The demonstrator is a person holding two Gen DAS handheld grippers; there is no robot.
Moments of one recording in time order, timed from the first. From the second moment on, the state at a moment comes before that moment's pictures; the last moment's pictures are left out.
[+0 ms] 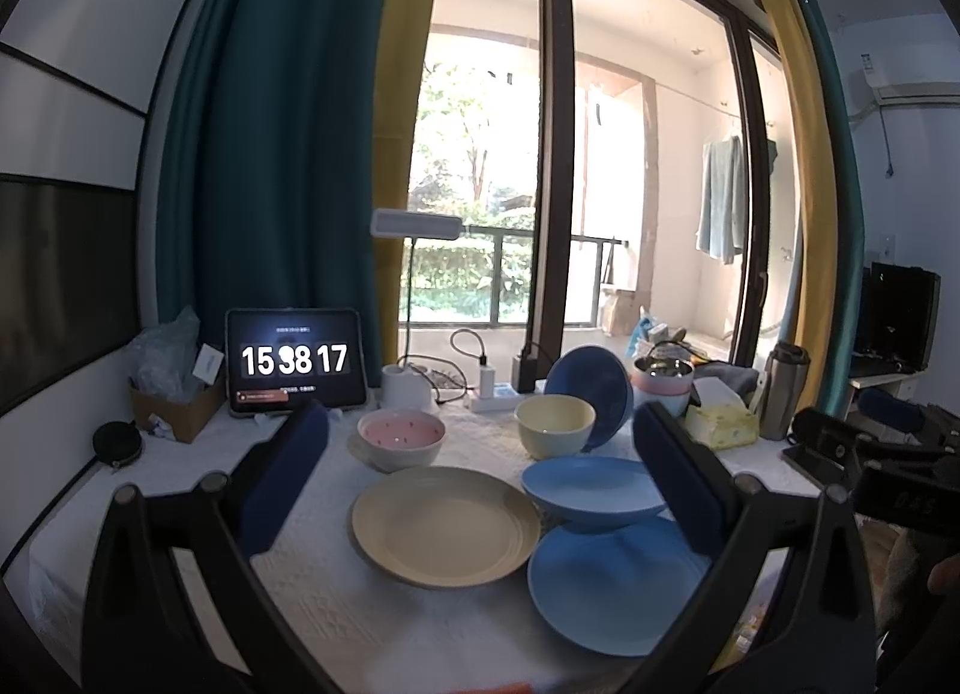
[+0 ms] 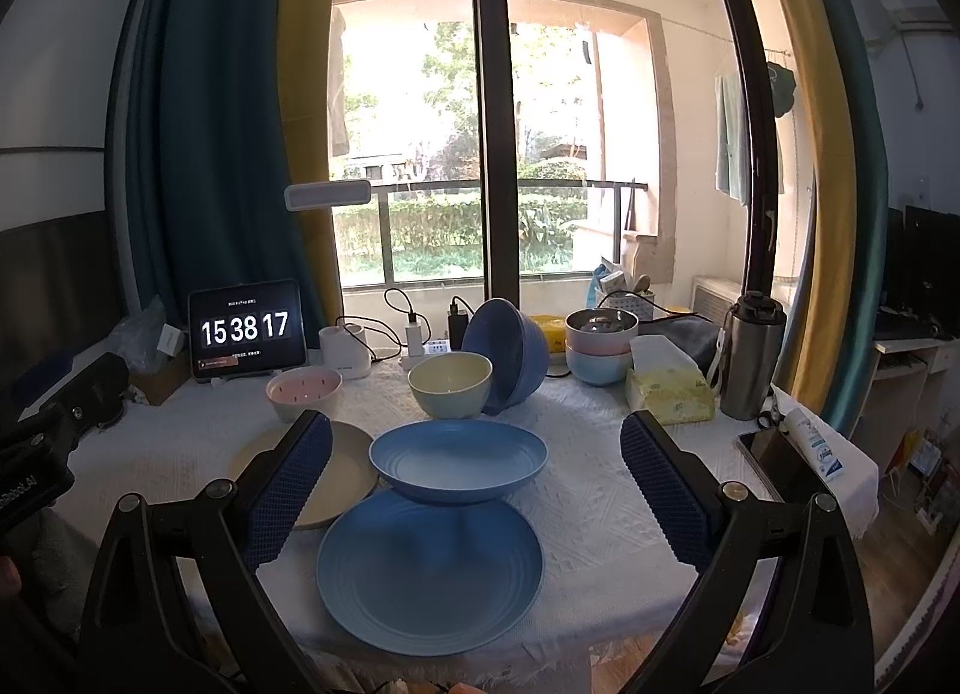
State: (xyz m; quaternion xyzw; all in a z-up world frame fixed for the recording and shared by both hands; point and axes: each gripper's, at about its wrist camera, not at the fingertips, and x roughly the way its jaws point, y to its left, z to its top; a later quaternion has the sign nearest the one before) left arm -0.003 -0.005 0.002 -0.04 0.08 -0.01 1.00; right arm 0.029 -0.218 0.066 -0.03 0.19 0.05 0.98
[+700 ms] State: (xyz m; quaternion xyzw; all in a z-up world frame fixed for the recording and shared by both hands) left arm 0.015 -0.007 -0.003 -0.04 0.10 -0.03 0.99; right arm 0.041 -0.223 0.054 -0.03 0.21 0.05 0.98
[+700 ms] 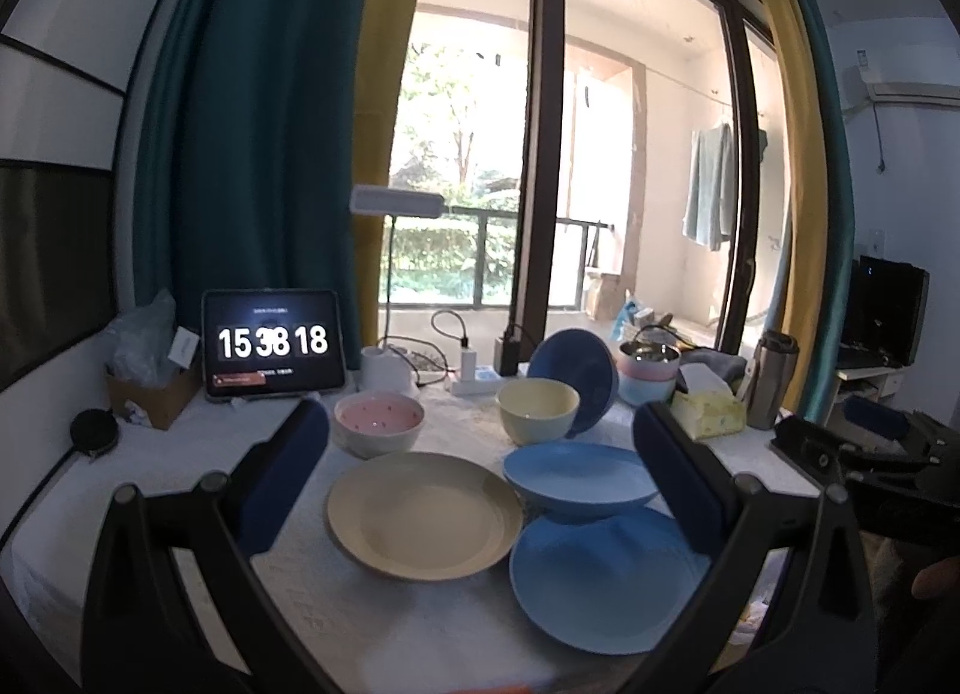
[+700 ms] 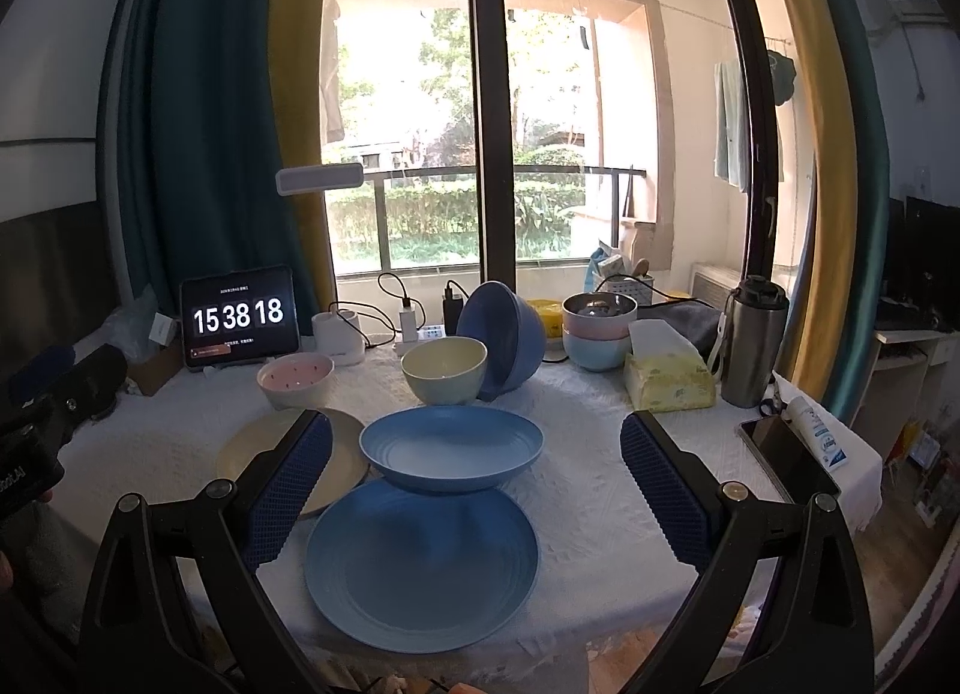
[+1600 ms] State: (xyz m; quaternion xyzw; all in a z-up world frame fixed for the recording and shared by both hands) left arm 0.163 -0.051 -0.070 -0.02 0.26 -0.03 0.97; right arm 0.168 -0.284 -0.023 0.01 0.33 0.01 0.94
